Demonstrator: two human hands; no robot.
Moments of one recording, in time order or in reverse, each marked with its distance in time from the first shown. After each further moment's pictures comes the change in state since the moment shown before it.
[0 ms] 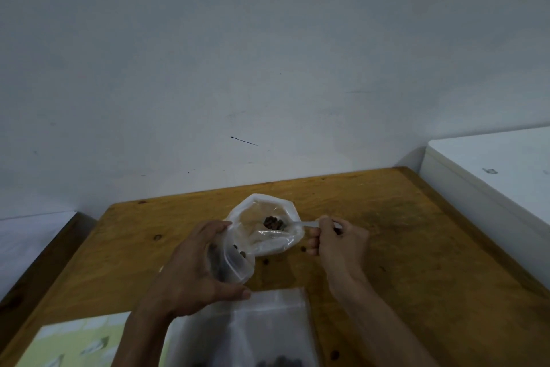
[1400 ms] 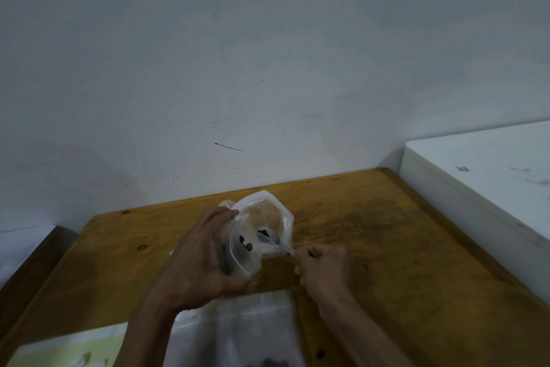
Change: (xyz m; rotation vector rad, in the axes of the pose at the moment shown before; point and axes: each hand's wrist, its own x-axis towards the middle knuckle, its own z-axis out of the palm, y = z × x) left_hand 0.015 0.034 0.006 0.071 0.045 0.182; right_hand -0.018 0.013 -0.013 -0.454 -0.064 0.049
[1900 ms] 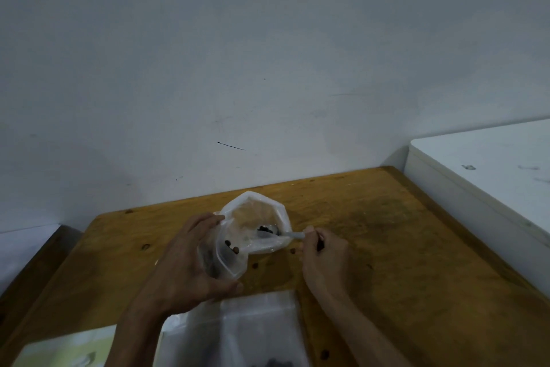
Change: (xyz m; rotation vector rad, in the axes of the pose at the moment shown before) left_hand -0.009 -0.021 -0.009 -0.007 0.005 -0.105; right_hand 0.009 0.002 0.011 0.033 0.167 -0.274
